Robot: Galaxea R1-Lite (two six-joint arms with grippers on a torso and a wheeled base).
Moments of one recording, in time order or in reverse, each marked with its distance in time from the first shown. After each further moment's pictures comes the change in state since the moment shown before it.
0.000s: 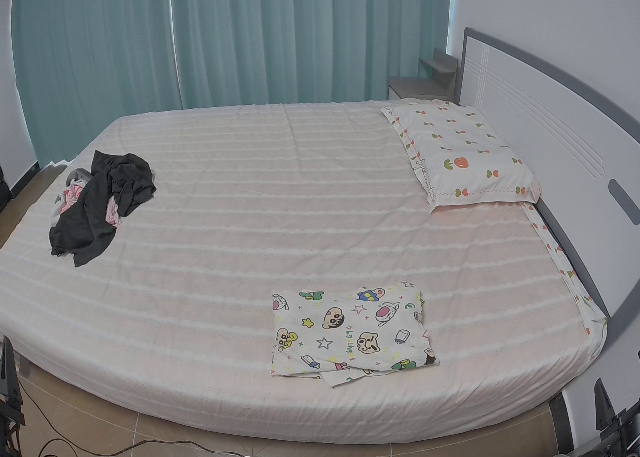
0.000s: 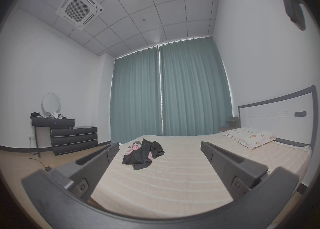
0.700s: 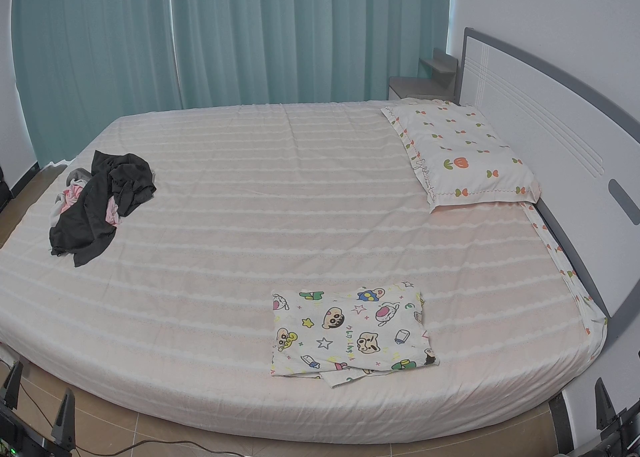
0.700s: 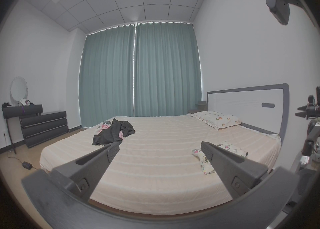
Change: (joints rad) left arm -0.047 -0.058 0.081 0.173 -0.262 -0.054; right arm 0.000 0.001 0.000 -0.002 -0.004 0.008
